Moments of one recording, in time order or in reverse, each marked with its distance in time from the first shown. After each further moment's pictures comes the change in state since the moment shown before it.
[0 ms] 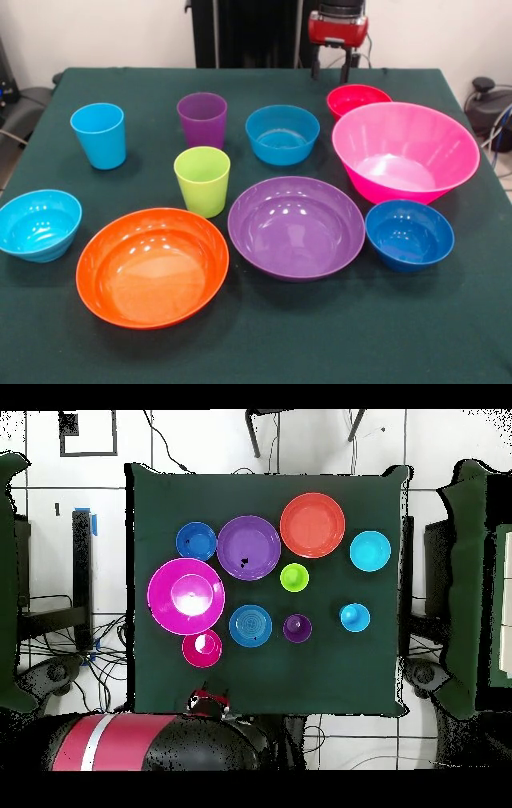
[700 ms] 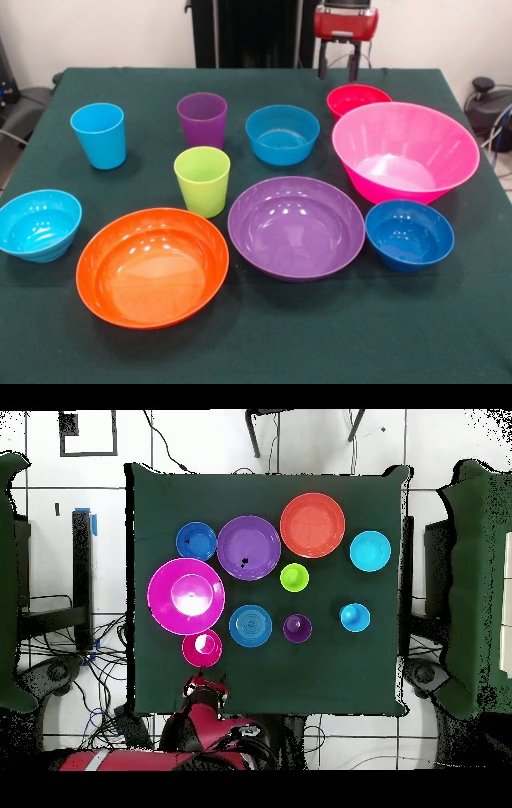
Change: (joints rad) arm -0.020 -0.131 0.014 0.001 -0.001 0.040 0.000
